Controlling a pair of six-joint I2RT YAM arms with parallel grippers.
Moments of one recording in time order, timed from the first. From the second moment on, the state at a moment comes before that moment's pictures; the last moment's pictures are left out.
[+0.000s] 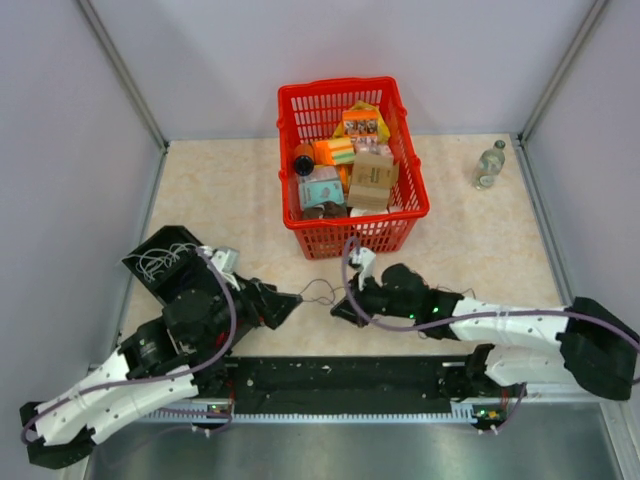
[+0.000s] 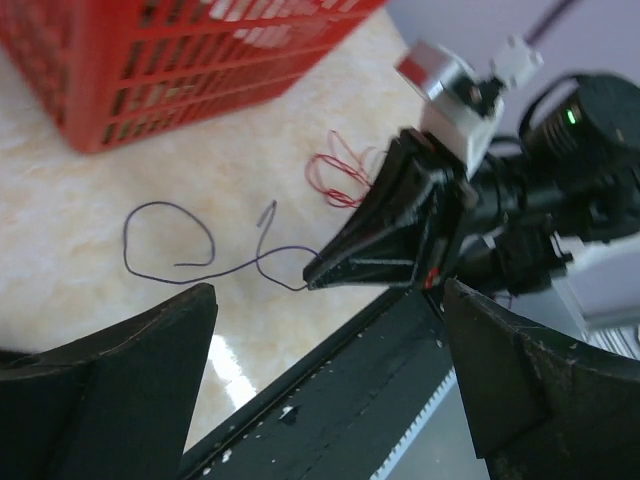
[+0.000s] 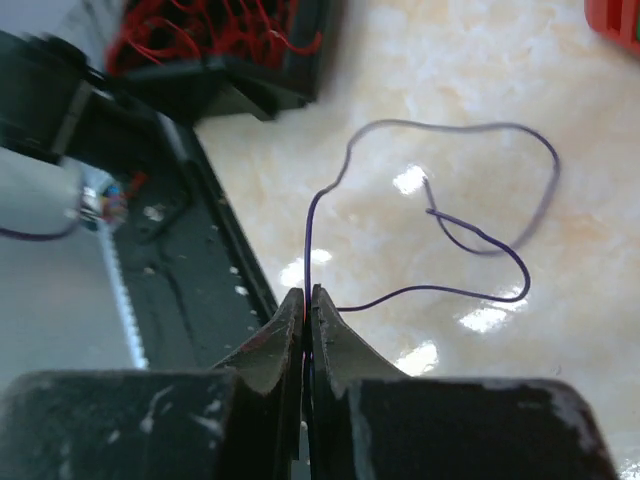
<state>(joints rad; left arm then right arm) -1.01 0.29 0.59 -0.52 -0.25 -0.72 1.11 1.21 0.51 0.26 -0.11 0.40</state>
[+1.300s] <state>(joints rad) -0.95 0.83 0.71 0.04 0.63 -0.31 0.75 0.96 0.48 0.82 -0.88 1.17</state>
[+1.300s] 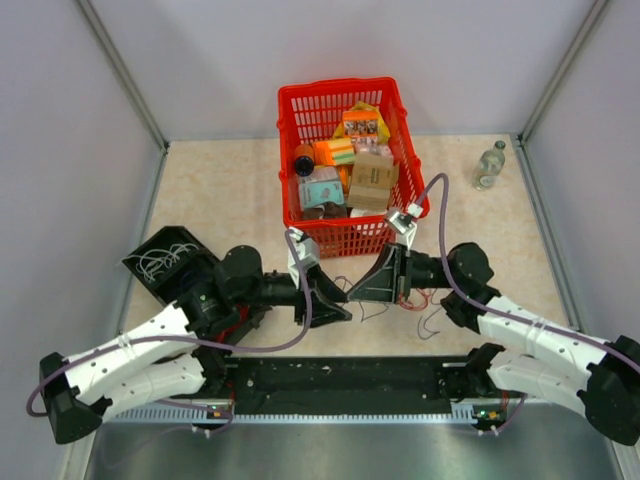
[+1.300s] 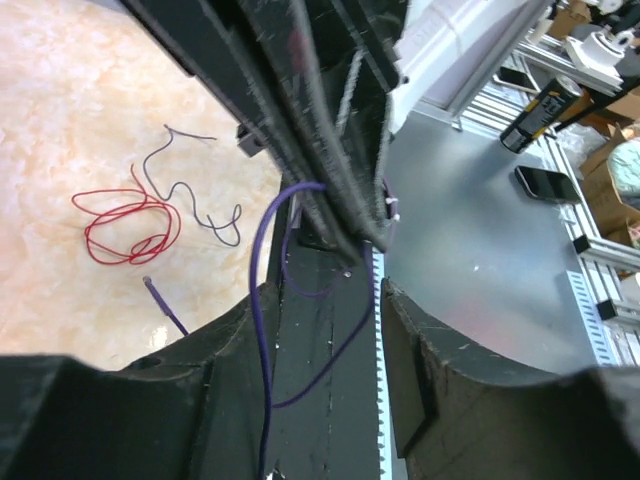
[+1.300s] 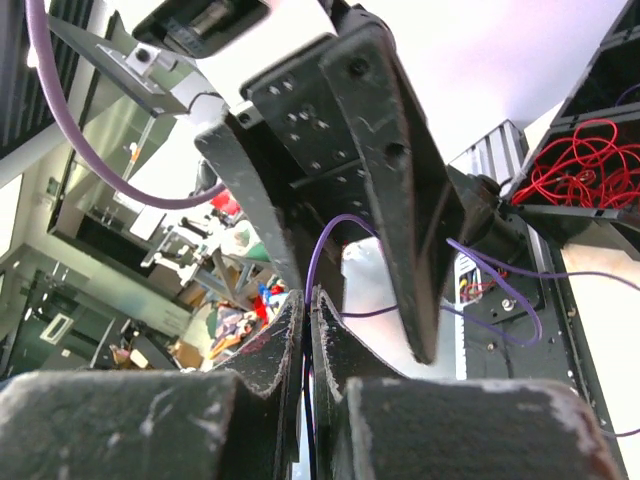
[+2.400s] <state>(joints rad) -0.11 0.81 0.98 -0.81 -0.15 -0.55 0.70 0.72 0.70 -0.29 -0.13 0.56</state>
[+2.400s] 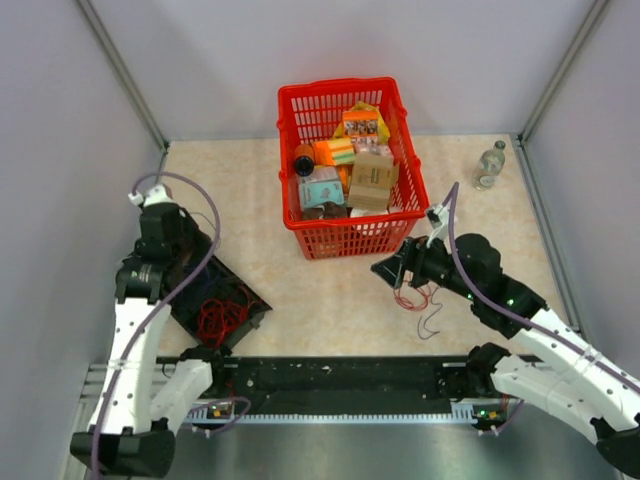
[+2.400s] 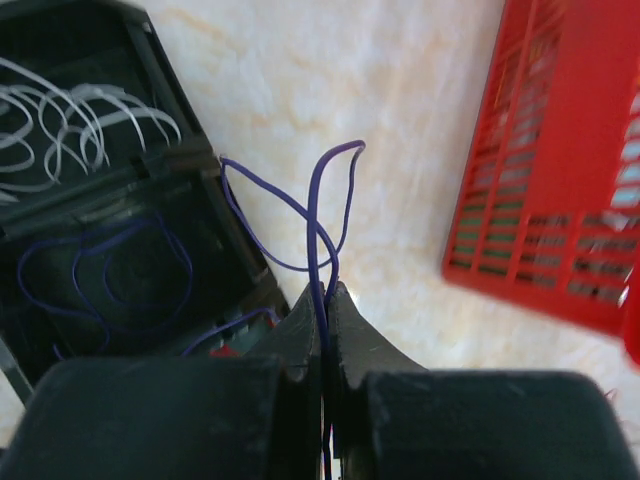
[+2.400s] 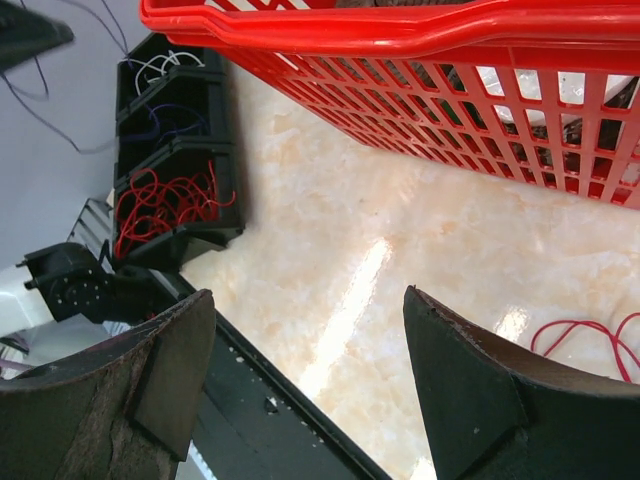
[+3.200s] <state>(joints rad) 0.23 0.84 0.74 -0.69 -0.12 -0.63 0.70 0.69 0.69 -0.32 -0.11 0.50</state>
